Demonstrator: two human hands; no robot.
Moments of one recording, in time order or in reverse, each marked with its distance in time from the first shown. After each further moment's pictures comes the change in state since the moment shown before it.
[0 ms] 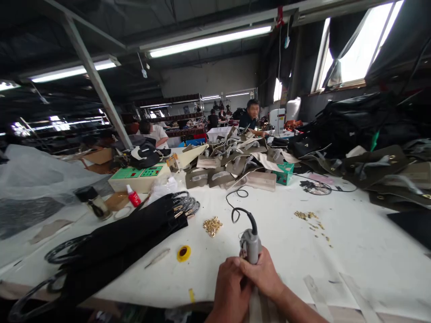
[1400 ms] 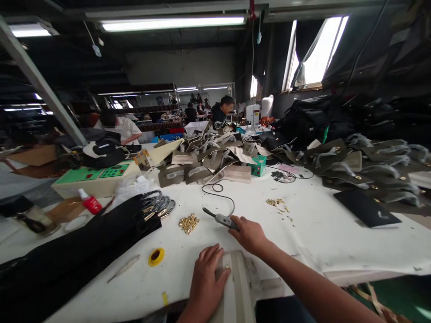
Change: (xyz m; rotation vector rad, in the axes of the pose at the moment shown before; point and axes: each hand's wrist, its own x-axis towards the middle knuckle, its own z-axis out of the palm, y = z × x) left_hand 0.009 -0.004 -0.007 0.054 -0.100 -0.054; right_hand 0.039 -0.010 -0.077 -1.207 -0.114 0.182
